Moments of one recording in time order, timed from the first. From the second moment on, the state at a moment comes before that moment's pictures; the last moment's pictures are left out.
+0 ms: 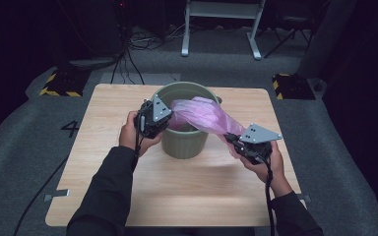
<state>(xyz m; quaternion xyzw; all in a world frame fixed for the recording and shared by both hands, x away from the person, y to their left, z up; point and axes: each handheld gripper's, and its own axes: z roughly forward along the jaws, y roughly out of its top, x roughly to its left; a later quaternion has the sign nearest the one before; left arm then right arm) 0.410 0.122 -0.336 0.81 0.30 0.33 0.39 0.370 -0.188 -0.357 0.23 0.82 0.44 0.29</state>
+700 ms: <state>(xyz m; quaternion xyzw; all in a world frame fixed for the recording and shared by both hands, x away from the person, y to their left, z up) 0.379 0.076 -0.313 0.81 0.24 0.36 0.41 0.368 -0.149 -0.318 0.18 0.82 0.42 0.34</state>
